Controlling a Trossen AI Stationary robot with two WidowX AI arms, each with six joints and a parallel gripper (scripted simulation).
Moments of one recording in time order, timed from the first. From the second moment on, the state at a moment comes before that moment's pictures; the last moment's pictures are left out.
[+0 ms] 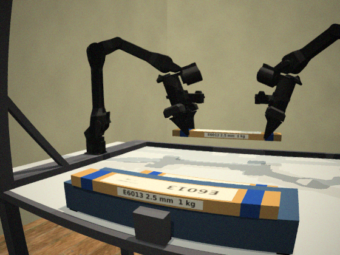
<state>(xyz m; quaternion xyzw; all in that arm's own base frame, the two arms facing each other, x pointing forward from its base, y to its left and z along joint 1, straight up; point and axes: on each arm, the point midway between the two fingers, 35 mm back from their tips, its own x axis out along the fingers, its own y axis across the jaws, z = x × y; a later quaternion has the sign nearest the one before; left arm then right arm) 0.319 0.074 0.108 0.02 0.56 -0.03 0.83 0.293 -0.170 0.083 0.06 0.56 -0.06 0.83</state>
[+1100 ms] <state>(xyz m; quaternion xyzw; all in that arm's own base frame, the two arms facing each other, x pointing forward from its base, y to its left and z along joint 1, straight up) 0.315 0.016 0.108 0.02 0.56 -0.03 0.83 0.302 -0.114 0.084 0.05 0.56 -0.07 0.83</state>
